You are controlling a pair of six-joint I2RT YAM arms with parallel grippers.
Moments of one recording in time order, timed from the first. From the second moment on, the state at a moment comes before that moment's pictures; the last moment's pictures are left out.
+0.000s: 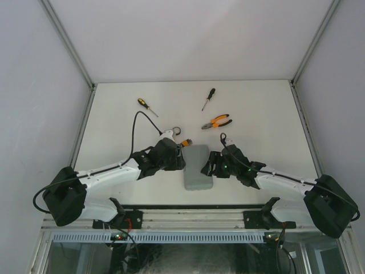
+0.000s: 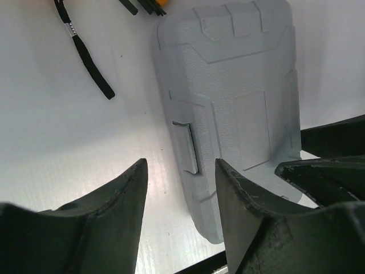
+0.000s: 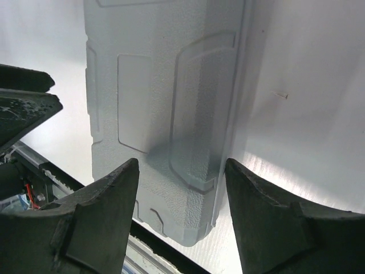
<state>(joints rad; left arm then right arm) -0.87 1.31 0.72 -0.24 -0.17 -0.79 0.76 1.20 0.45 -0.03 -0.08 0.81</state>
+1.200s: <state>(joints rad) -0.87 1.40 0.75 -0.25 -0.21 -0.74 0.73 1.31 0.48 0.05 -0.09 0.83</state>
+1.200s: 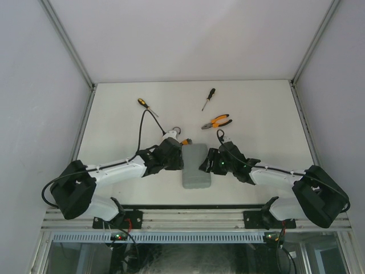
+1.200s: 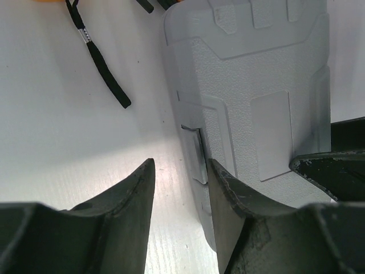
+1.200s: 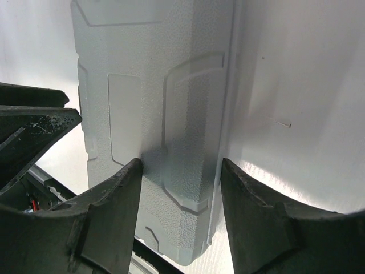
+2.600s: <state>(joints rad) -0.87 1.45 0.77 -0.22 -0.22 -0.74 0.73 1.42 0.65 -0.07 0.01 0.74</state>
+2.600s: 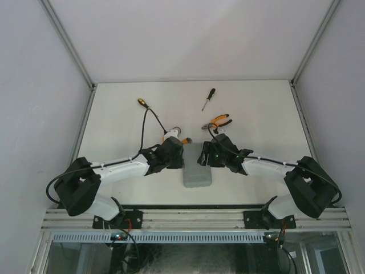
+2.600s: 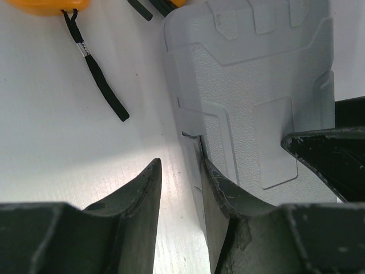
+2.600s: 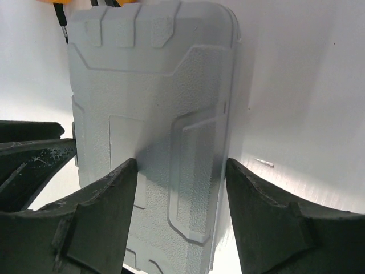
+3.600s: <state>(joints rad) -0.87 1.47 0.82 -0.29 -0.35 -0.74 0.70 1.51 0.62 0.13 0.04 0.85</state>
